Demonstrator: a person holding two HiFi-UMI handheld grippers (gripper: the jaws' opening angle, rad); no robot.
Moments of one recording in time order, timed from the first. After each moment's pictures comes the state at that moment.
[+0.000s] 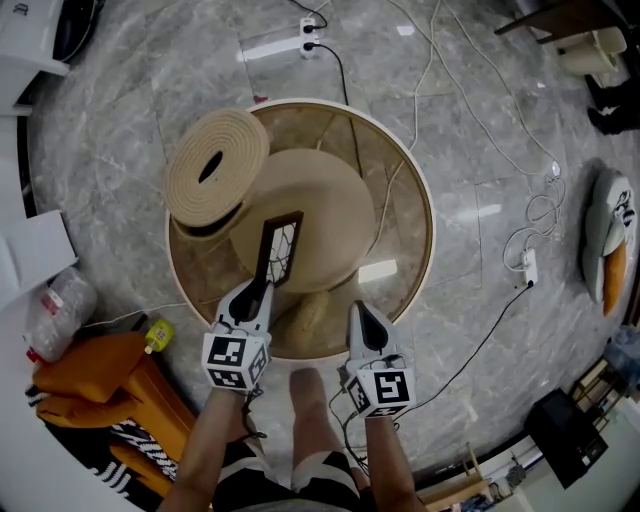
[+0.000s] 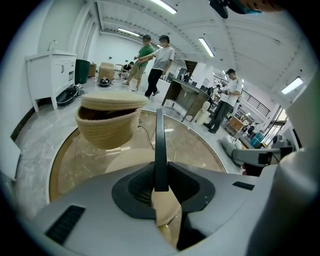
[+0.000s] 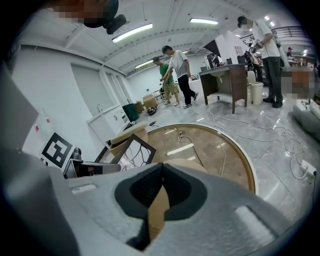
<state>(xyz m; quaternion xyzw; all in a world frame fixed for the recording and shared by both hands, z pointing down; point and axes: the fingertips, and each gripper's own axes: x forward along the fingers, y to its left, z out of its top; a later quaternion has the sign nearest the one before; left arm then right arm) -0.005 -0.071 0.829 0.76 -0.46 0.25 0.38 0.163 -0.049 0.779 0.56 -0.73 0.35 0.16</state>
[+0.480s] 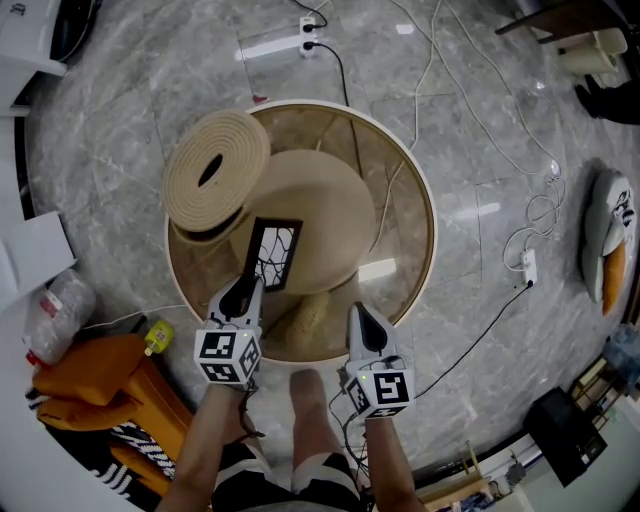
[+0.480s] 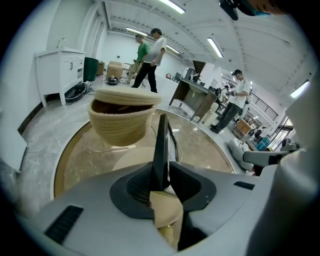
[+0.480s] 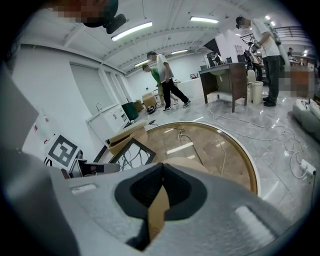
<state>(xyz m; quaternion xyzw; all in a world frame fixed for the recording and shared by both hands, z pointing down) -0.032 -0.080 0.848 0.73 -0.49 0.24 0.40 0.159 -0.052 0.787 0.56 -0.73 0.36 0.17</state>
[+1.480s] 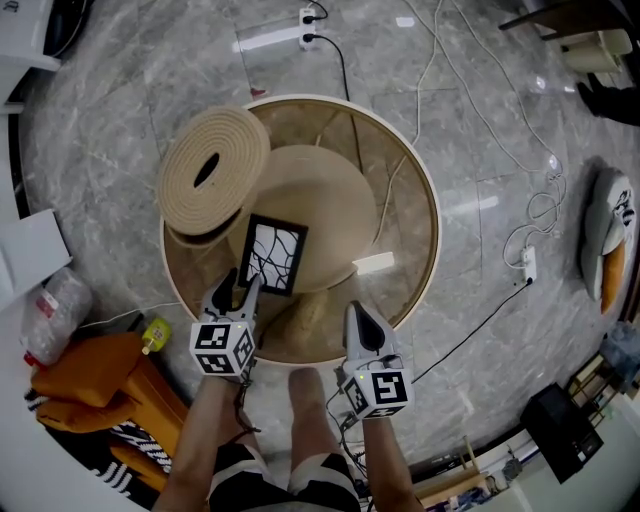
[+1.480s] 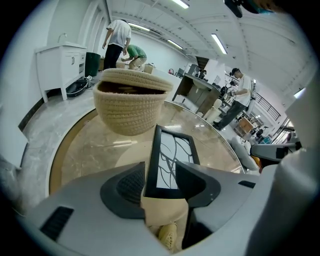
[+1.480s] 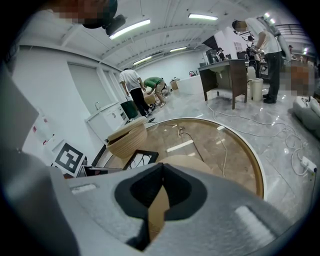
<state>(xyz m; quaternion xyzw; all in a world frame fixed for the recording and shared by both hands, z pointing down) -0.048 -0.081 0.887 0.72 -0.49 0.26 0.42 0.151 -0.059 0.803 0.55 -0.73 0.37 0.17</state>
